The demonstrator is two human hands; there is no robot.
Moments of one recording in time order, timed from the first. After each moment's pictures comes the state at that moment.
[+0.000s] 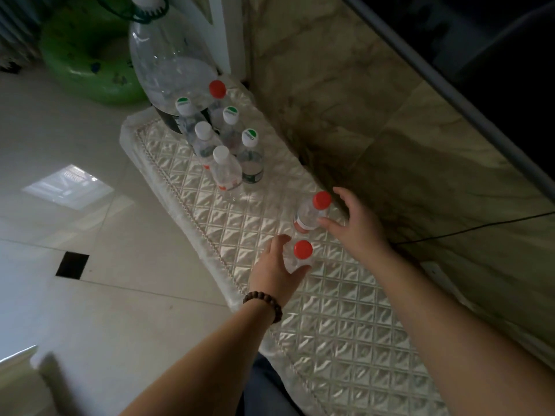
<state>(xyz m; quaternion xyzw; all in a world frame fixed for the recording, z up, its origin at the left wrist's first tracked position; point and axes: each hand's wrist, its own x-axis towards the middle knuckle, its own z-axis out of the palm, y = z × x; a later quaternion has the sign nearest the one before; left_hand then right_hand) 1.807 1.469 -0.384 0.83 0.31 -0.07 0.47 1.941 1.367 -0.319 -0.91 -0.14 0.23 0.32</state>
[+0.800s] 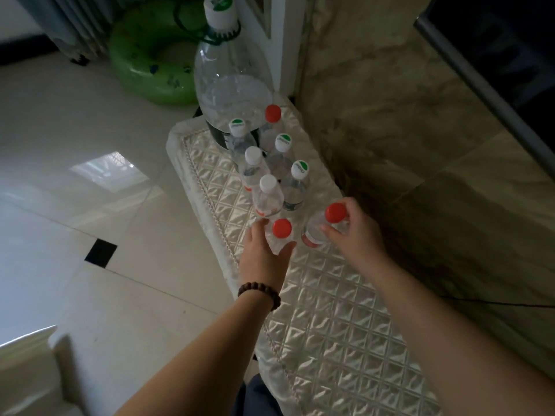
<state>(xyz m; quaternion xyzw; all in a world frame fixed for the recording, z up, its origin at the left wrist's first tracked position) 1.847 1.562 -0.387 0.75 0.46 0.11 0.46 1.978 1.460 -0.342 -0.89 -0.21 0.25 0.33</state>
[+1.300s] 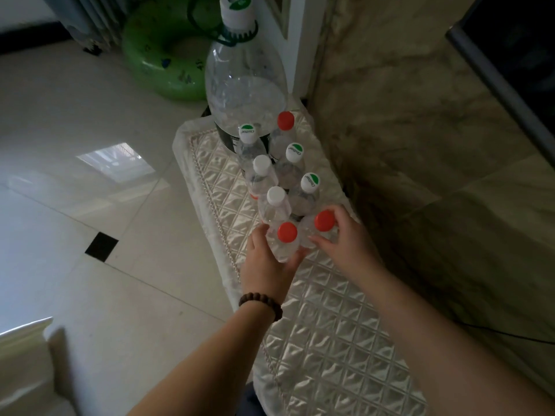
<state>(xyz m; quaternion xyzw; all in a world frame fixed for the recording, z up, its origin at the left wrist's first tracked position) 1.860 1.569 -0.388 0.75 0.49 0.11 0.44 1.989 1.491 -0.357 -0.87 -0.26 0.28 0.32</state>
